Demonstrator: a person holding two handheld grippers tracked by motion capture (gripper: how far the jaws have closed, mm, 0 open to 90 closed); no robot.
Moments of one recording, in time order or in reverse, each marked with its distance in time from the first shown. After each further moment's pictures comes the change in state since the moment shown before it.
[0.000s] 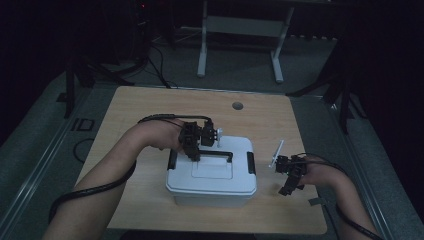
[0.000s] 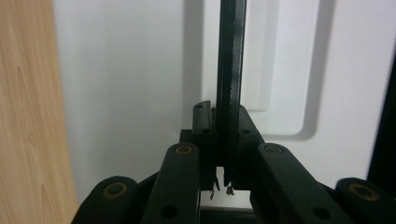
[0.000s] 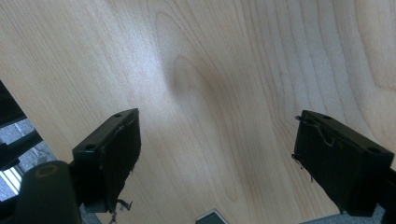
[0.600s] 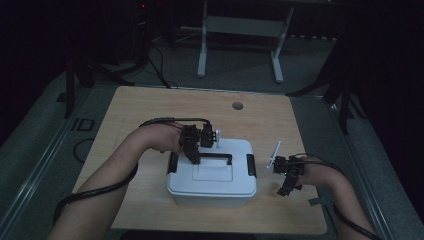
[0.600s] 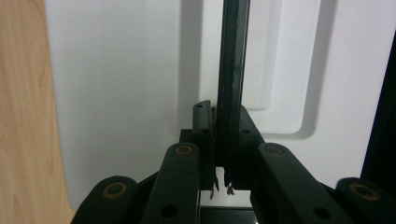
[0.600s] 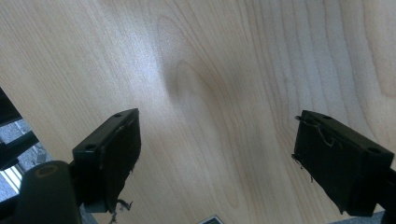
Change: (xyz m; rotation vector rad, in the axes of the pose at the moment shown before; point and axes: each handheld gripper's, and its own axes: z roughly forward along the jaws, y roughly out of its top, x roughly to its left) left arm 0.007 -0.004 0.016 -0.018 -0.052 -0.034; right arm 0.001 0.005 0.005 0.013 0.003 -0.013
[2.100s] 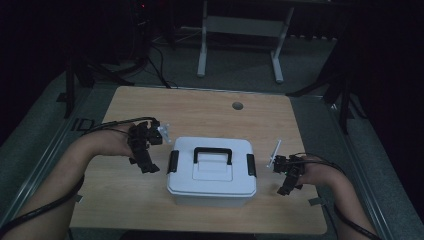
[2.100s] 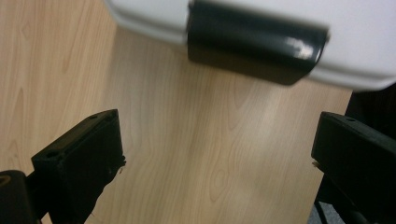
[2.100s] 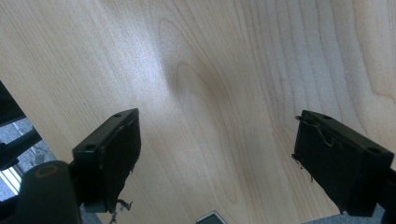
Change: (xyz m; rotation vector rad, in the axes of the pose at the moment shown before) left arm -0.008 -0.128 -0.006 -0.088 0.102 -0.191; right arm 0.002 0.001 -0.006 -0.001 -0.011 0.005
